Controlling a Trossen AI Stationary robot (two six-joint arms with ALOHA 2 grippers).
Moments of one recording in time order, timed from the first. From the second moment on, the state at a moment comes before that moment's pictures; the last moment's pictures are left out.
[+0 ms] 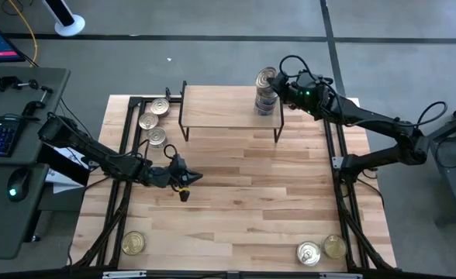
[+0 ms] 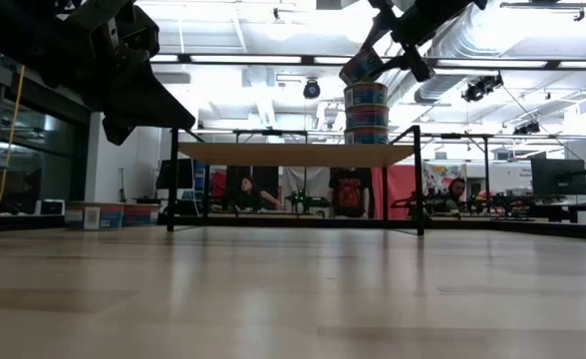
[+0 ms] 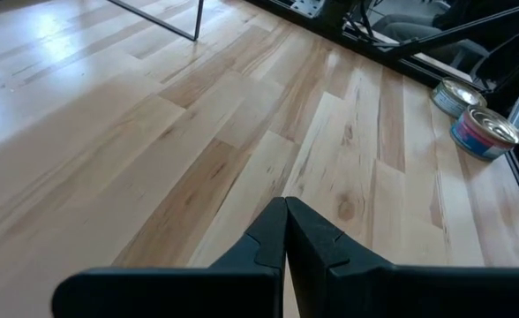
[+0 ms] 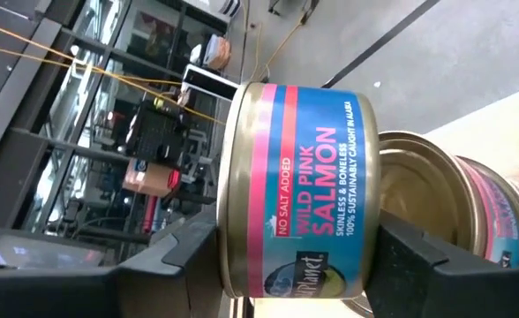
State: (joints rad) left arm -0.36 1.18 0.41 0.28 -0.51 -0.59; right arm -0.46 1.23 1.13 -0.21 0.36 1.26
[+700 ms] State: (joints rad) left arm -0.36 1.18 0.41 0.28 -0.51 -0.59; right arm -0.46 1.25 1.13 -0.22 0.34 1.30
